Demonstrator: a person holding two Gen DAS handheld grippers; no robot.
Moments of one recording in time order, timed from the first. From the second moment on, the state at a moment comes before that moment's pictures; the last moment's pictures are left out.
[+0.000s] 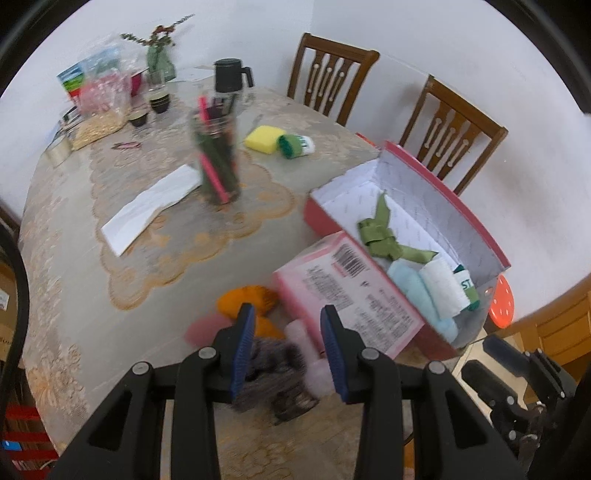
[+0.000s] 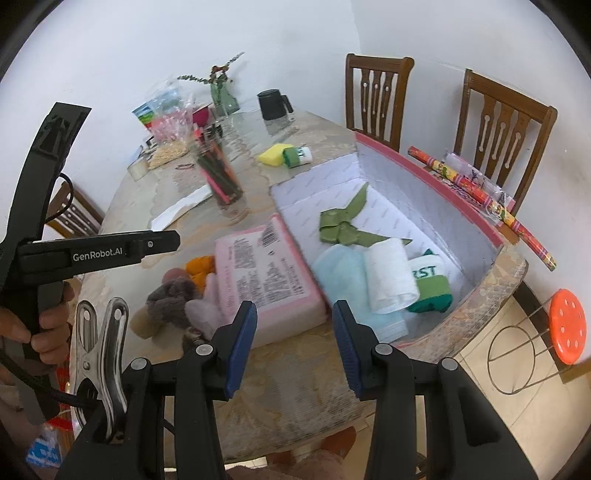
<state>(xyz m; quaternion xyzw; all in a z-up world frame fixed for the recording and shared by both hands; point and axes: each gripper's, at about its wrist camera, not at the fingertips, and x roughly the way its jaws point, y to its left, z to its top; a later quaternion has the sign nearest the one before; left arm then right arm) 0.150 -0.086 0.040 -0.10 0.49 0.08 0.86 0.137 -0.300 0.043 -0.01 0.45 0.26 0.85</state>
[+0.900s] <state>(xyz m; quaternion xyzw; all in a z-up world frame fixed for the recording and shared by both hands) 0.079 -0.019 -0.023 -0.15 0.54 0.09 0.82 0.069 -0.250 0.043 -0.06 0.46 0.27 0.84</state>
